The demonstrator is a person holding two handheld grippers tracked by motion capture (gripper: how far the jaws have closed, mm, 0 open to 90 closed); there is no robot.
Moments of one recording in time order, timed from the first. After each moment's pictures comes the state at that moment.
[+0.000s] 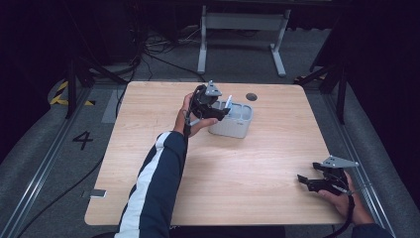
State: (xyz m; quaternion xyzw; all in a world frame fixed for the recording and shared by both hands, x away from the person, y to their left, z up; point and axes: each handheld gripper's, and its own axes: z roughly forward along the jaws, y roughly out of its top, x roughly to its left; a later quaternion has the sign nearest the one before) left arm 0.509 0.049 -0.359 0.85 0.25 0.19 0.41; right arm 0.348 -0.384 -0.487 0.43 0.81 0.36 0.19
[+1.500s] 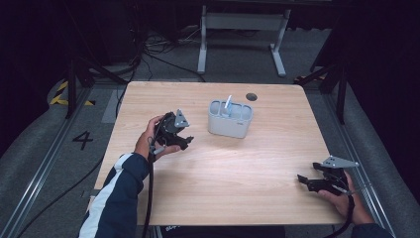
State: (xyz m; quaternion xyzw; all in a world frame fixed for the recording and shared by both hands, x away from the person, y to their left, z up) left arm 0.444 0.138 -0.398 0.90 0.25 0.23 0.28; right arm 0.348 -0.384 -0.487 0.44 0.81 0.35 0.19
